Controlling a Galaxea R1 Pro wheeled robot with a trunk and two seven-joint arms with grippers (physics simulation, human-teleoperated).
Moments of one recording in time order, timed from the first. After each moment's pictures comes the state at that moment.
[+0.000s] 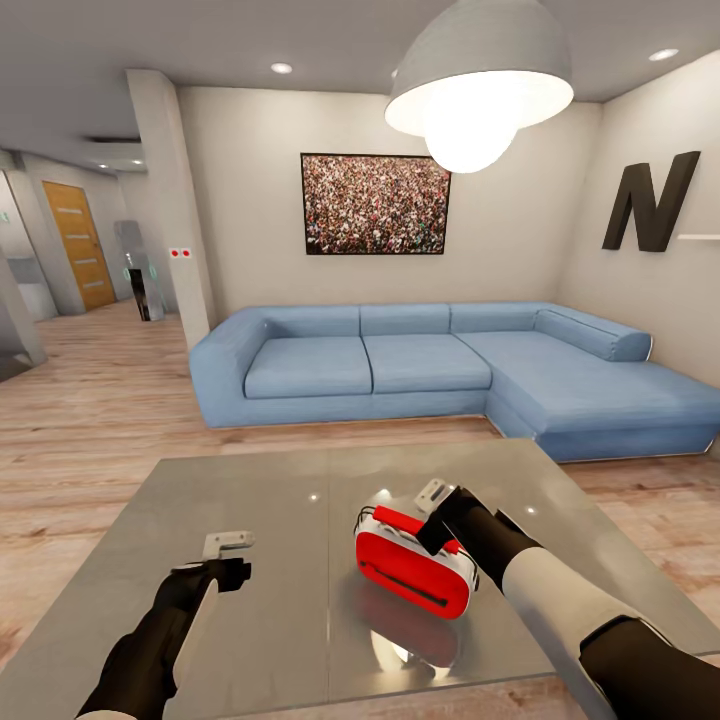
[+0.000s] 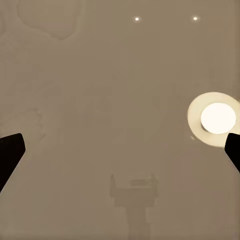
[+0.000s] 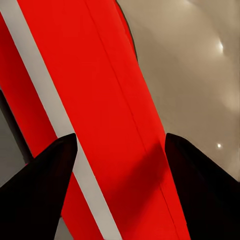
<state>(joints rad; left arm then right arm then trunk) -0.40 -0.01 0.04 -1.06 0.02 0.67 0.16 -0.88 0.03 0.43 -0.47 0.37 0.63 0.42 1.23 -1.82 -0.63</state>
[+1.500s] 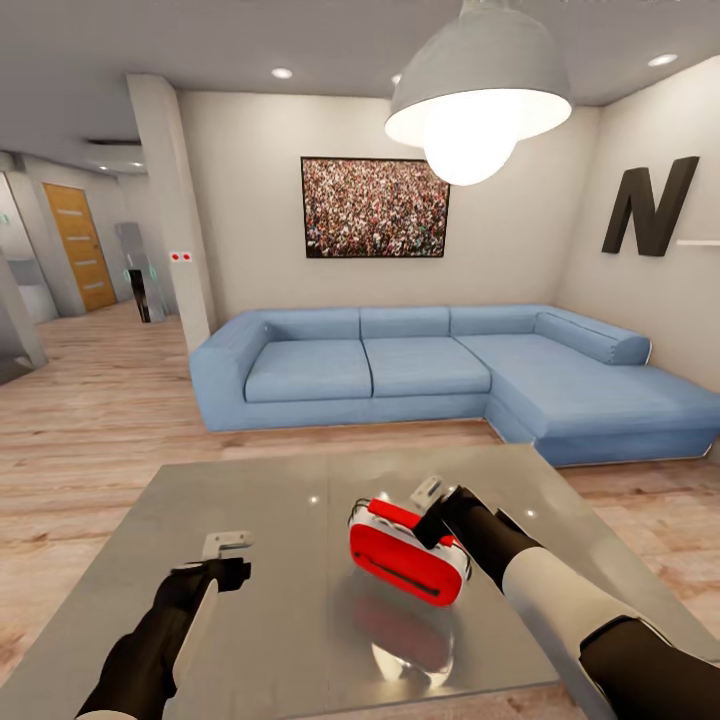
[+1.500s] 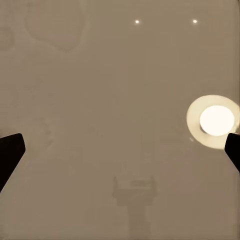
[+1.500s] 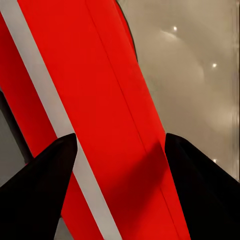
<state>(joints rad) -0.40 -0.01 0.04 -1.06 0.02 0.67 0.16 -0.88 0.03 0.43 -0.47 0.36 0.56 0.41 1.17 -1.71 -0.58</state>
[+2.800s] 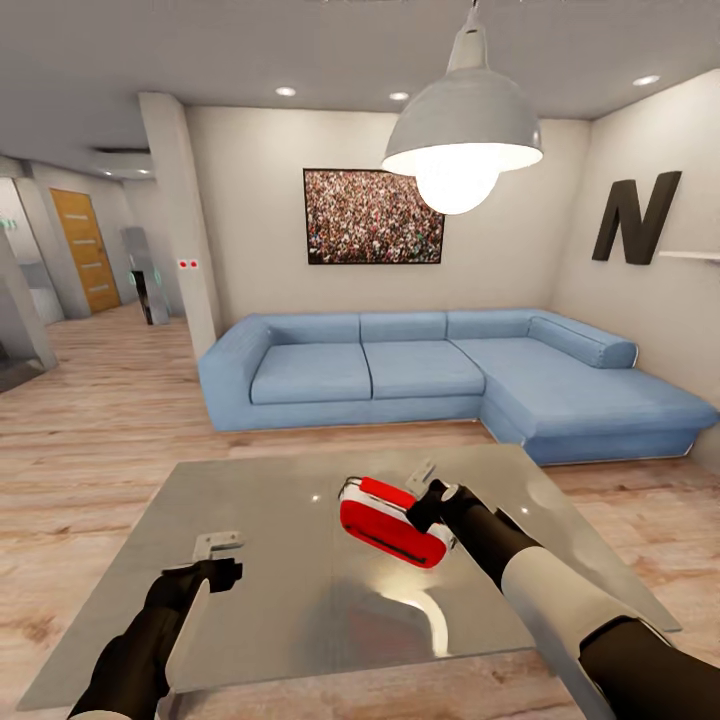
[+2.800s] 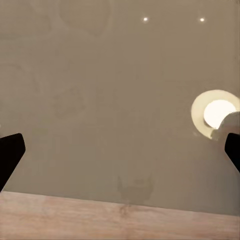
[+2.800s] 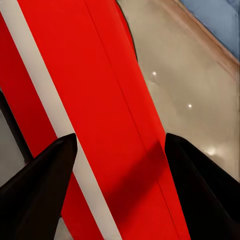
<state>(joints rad) -0.41 0.01 0.08 -1.05 0.02 0.67 0.16 -0.88 0.04 0.42 -0.48 0.35 0.37 0.32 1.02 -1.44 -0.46</state>
